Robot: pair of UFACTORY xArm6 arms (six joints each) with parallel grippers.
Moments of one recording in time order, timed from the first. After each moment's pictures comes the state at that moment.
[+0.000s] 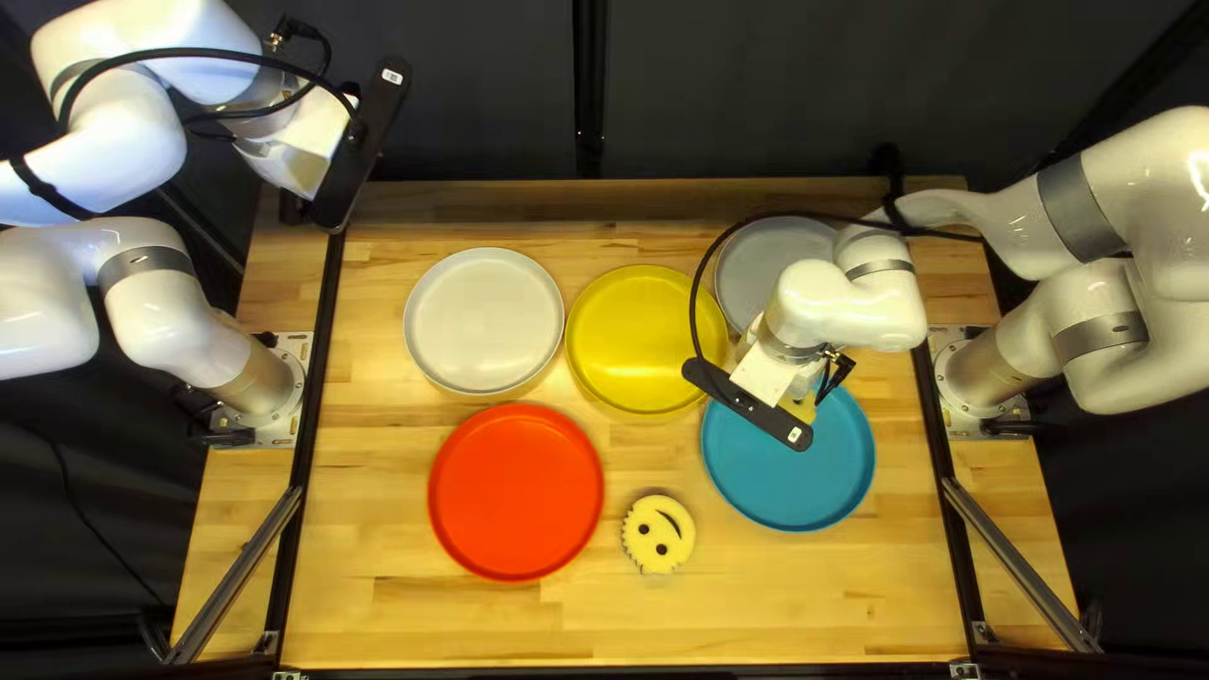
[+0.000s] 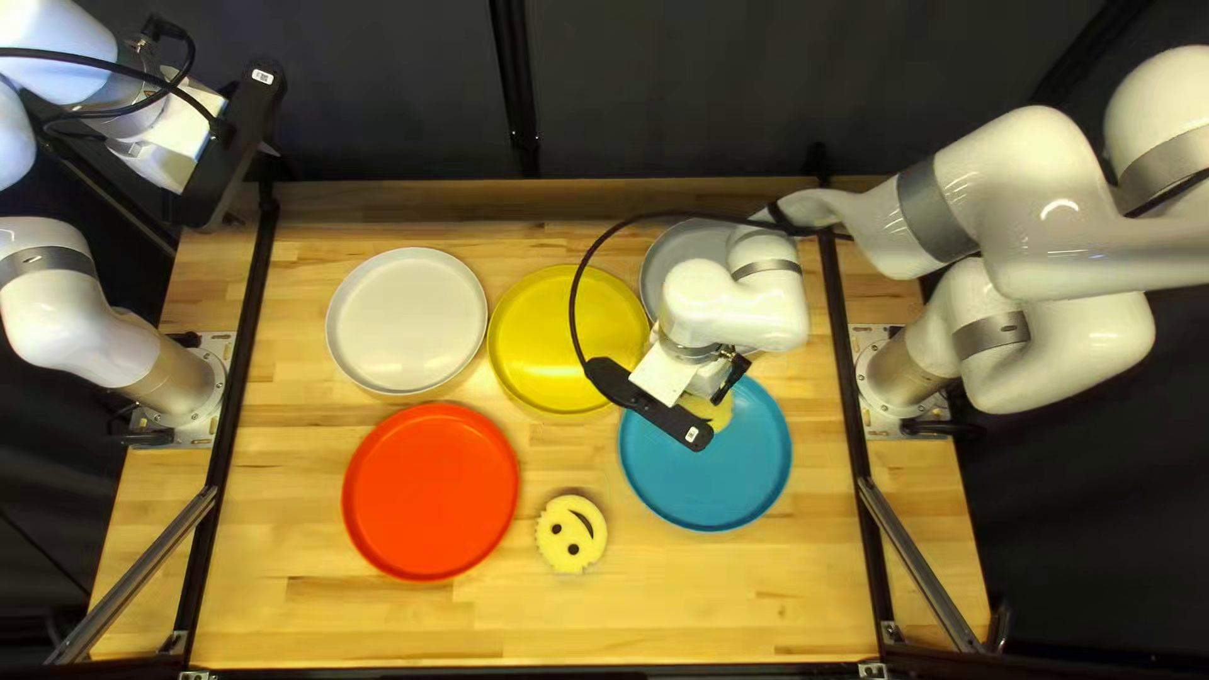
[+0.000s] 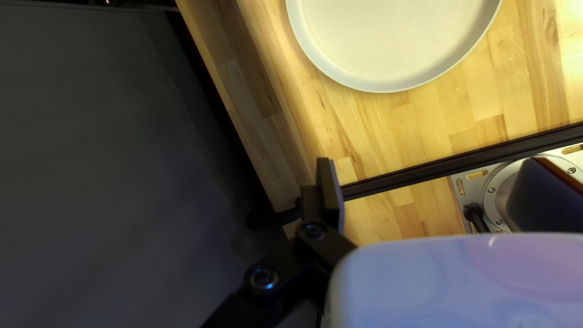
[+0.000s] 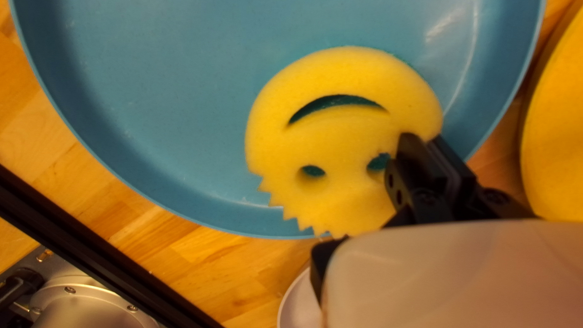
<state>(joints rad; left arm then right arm) 0.49 -0.98 -0.63 0.04 1.40 0.92 0.12 -0.13 -0.48 0.03 0.68 -0.84</state>
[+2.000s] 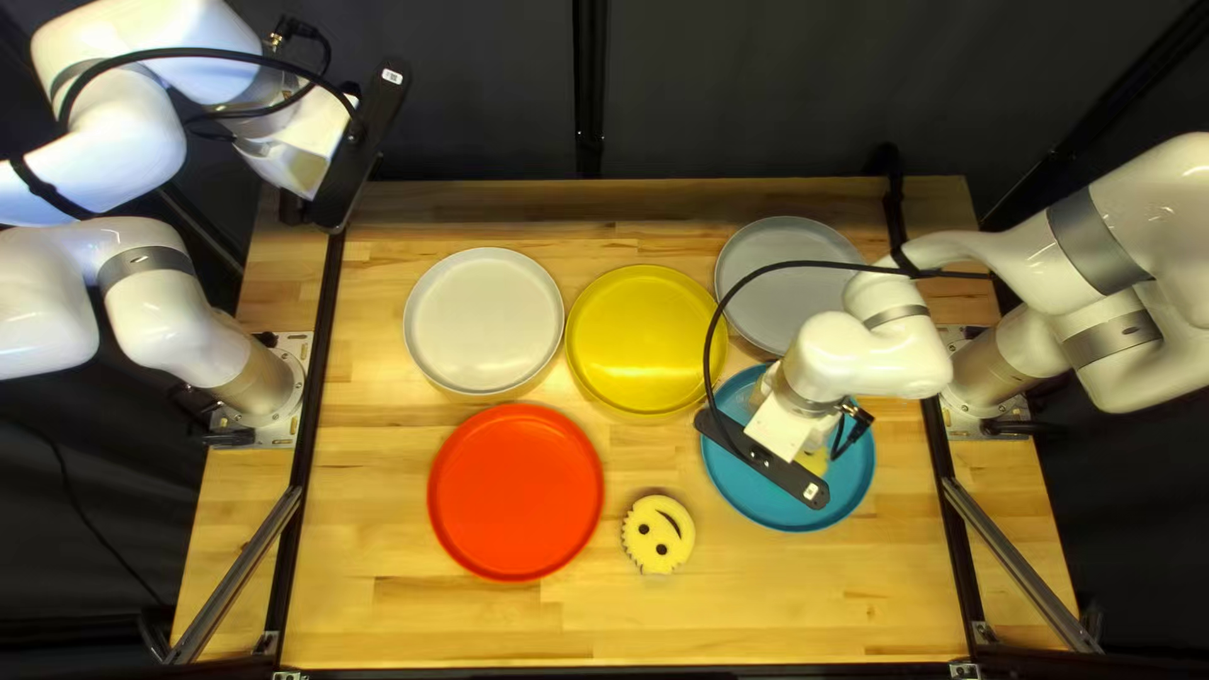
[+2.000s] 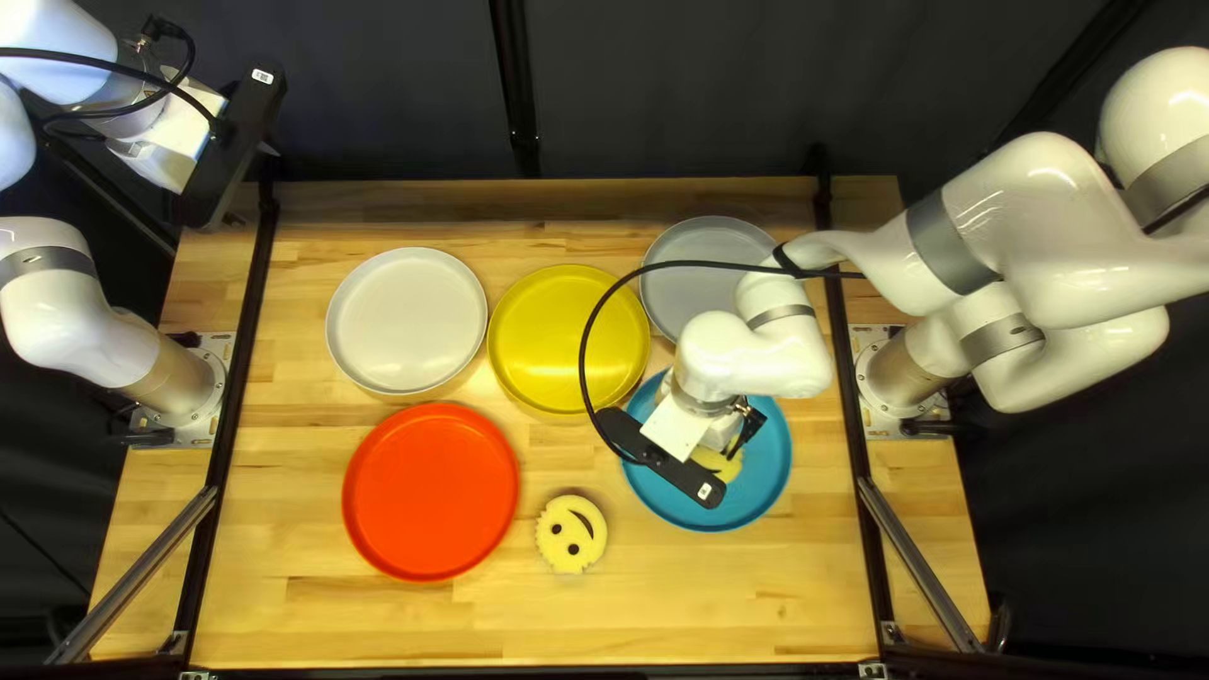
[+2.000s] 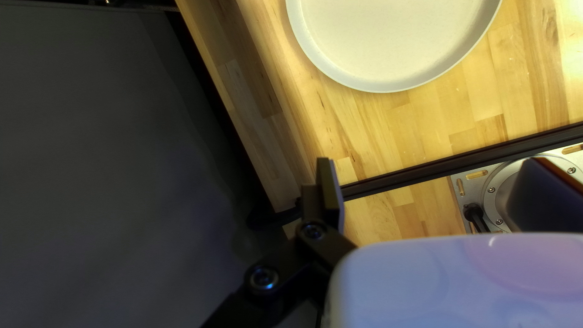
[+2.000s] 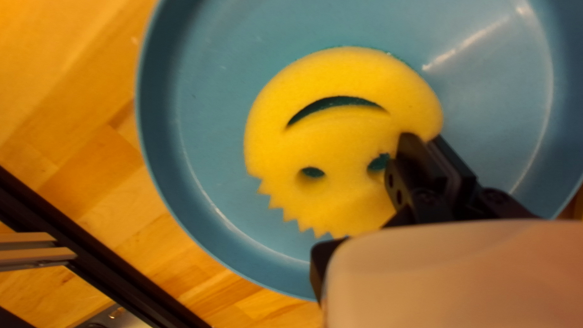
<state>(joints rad) 0.49 -0.98 -0.63 0.04 1.40 0.92 0.32 -0.16 -0.44 0.09 0.62 -0.69</state>
